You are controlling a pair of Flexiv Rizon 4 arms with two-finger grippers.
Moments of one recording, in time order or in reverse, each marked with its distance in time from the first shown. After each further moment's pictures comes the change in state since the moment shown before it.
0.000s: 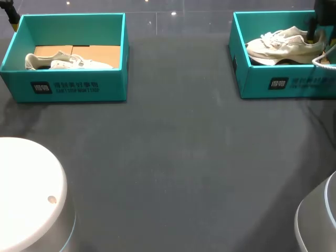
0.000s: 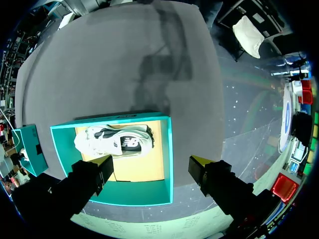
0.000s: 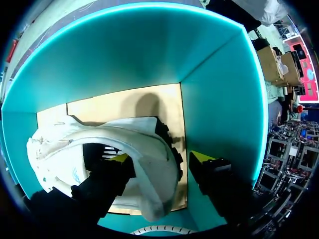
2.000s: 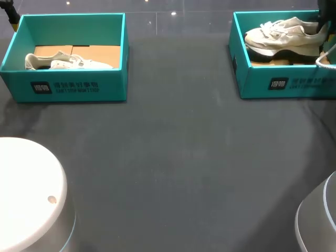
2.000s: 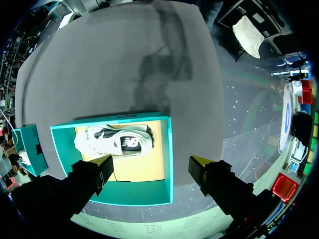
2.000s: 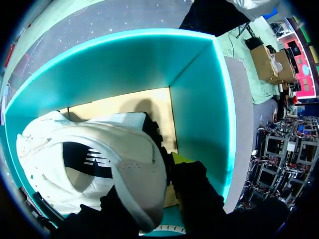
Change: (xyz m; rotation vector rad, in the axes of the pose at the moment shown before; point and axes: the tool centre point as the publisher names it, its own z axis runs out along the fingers) left arm 0.000 0.000 0.000 0.000 0.000 0.000; right arm -0.010 0.001 -0.025 -0.033 -0.036 0.034
